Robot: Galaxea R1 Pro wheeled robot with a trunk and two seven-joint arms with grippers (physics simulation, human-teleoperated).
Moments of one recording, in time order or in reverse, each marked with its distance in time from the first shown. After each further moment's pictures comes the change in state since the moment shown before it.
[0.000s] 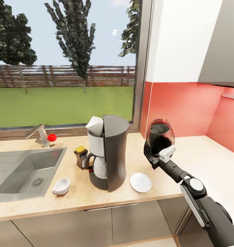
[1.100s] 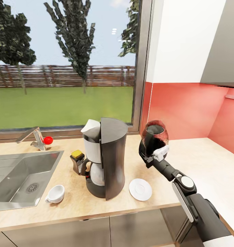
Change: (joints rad) left arm 0.001 -0.009 0.002 -0.002 0.005 -0.015 0.001; right arm -0.038 0.079 0.003 0.085 -0.005 -0.003 0.001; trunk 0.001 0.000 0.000
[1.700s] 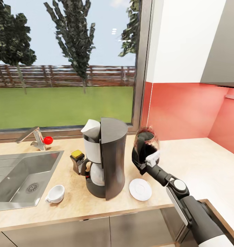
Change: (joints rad) left arm -0.001 -0.001 0.000 -0.001 0.001 0.000 0.000; right arm 0.001 0.020 0.069 0.074 0.002 0.000 0.037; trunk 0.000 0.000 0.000
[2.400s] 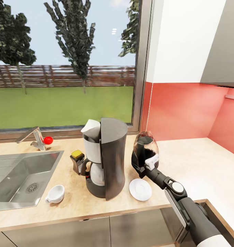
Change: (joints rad) left arm 0.000 0.000 0.003 -0.001 0.006 0.000 0.000; right arm 0.000 0.009 0.007 0.076 -0.005 -0.018 -0.001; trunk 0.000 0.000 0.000
